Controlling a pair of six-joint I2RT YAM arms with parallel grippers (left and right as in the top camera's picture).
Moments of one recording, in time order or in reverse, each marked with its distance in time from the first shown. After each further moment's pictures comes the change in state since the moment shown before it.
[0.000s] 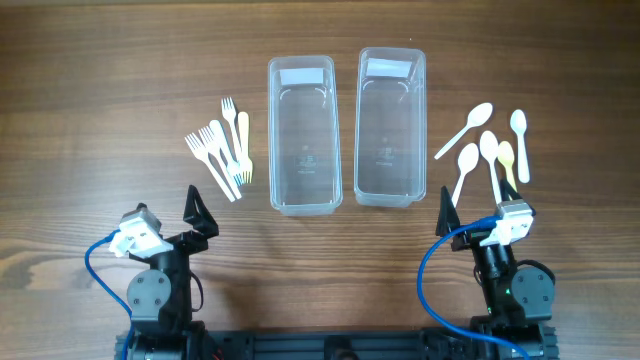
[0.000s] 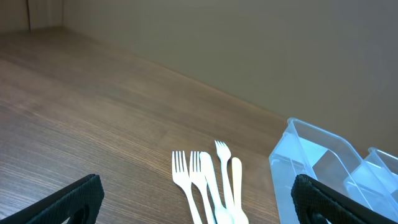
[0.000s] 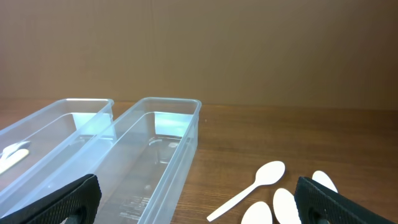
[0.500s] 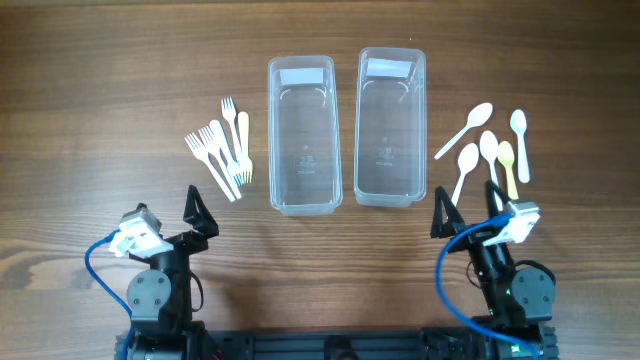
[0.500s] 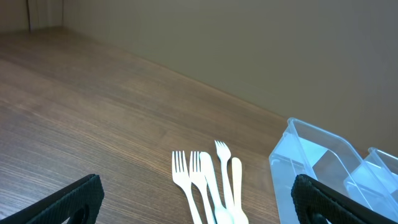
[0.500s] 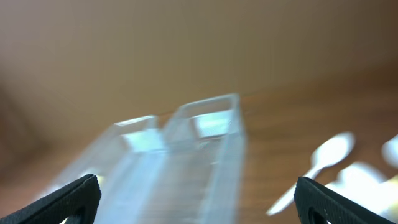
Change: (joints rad) left arm 0.000 0.000 0.000 0.000 0.000 0.000; right arm 0.000 0.010 0.000 0.018 -0.114 0.407
